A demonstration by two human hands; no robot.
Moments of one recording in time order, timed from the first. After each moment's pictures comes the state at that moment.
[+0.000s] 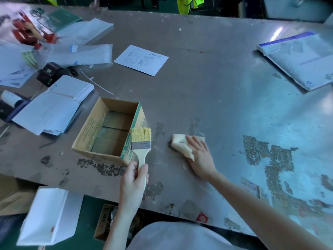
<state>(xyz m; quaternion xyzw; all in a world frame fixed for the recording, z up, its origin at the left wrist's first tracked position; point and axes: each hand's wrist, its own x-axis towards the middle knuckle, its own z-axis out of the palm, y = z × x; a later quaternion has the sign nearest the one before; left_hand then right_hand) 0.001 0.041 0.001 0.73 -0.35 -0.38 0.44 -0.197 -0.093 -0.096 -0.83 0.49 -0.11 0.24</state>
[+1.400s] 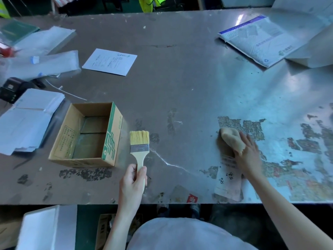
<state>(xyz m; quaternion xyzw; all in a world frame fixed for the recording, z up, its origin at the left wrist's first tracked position) -0.024 0.055 -0.009 0.70 -0.43 -0.41 0.40 -0.368 -0.034 -0.087 -0.60 0.76 -0.17 0.17</state>
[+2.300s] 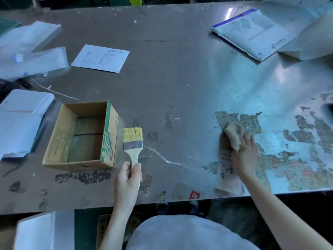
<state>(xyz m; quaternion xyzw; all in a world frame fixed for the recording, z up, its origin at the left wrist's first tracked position) -0.006 0.046 -0.012 0.71 -0.42 -0.41 0.39 -0.342 -0.021 -0.089 -0.53 0.82 -0.17 0.13</state>
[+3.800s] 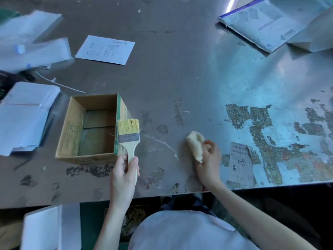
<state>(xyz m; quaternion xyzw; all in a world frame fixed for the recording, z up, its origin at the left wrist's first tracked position) 0.040 0.047 -0.011 0.69 -0.42 -0.42 0.42 -0.198 0.018 -0.088 -0.61 0.73 -0.25 0.19</state>
